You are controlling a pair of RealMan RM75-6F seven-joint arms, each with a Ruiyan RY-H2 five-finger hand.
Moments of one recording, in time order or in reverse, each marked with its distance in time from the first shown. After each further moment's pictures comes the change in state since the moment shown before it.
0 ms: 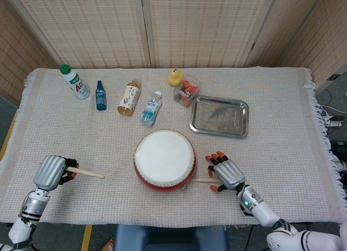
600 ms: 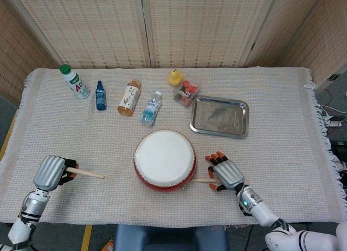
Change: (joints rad) left arm 0.004 0.001 0.002 0.003 -0.003 -0.003 -0.003; right arm -0.006 -0.030 -0.002 0.043 -0.012 0.006 0.004
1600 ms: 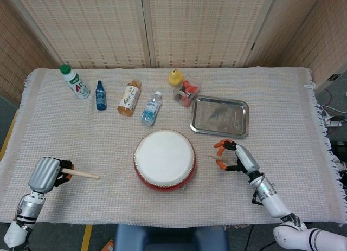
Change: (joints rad) left arm 0.023 0.012 0.001 -0.006 0.003 0.030 -0.015; right arm -0.051 0.081 0.117 0.016 -0.033 0.082 0.980
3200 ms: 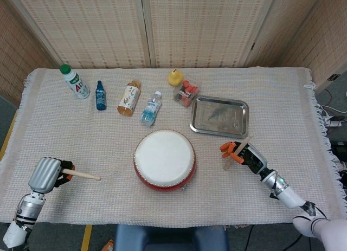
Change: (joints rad) left arm -0.001 0.017 0.000 -0.027 0.006 -0.010 0.028; right arm 0.055 -0.179 -0.232 0.701 -0.309 0.222 1.348
